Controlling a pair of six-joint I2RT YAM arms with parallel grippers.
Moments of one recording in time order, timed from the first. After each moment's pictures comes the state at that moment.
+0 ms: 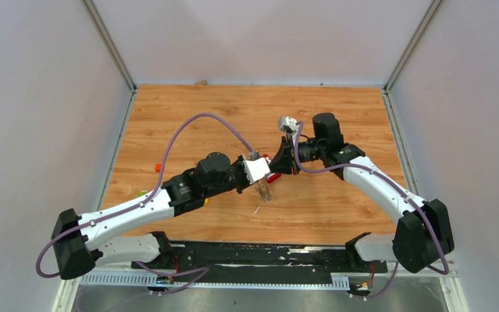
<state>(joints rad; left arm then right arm) -1.03 1.09 0.84 -0.08 0.01 0.35 0.47 1.32 0.95 -0.14 -1.12 -0.12</state>
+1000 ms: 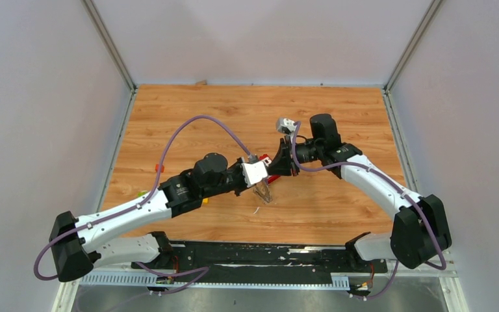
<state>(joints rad) -1.02 1.06 0.83 -0.10 0.08 0.37 0.46 1.35 0.95 -0.16 -1.14 -0.13</state>
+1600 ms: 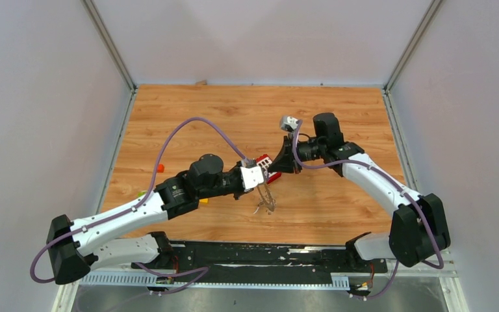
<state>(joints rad) -1.02 1.02 0.82 -0.09 0.20 0.37 0.43 1.36 0.96 -0.18 -1.11 -0.16</state>
